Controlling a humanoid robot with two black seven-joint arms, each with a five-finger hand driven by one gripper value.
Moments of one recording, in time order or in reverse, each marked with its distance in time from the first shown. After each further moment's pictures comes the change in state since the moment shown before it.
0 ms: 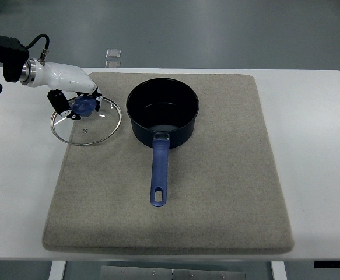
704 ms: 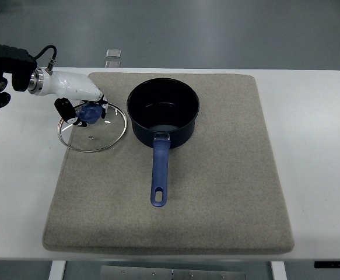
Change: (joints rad) left arm 0.031 -0.028 0.001 0.007 0.002 0.022 0.000; right arm 0.000 0.000 0.000 0.000 0.000 0.000 0.000
